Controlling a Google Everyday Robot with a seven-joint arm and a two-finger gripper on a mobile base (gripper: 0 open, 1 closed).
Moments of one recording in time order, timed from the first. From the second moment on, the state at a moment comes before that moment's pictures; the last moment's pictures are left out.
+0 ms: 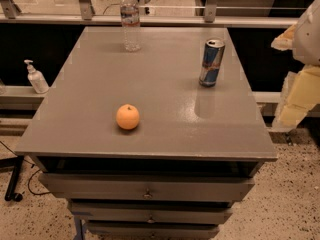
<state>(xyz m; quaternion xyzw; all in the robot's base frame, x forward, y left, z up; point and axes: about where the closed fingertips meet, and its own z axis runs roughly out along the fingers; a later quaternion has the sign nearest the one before) 0.438 -0.217 0.977 -0.60 0.78 -0.03 0.16</state>
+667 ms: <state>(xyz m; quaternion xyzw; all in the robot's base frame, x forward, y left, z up) 0.446 -0.221 0.975 -0.60 0.78 -0.03 0.17</state>
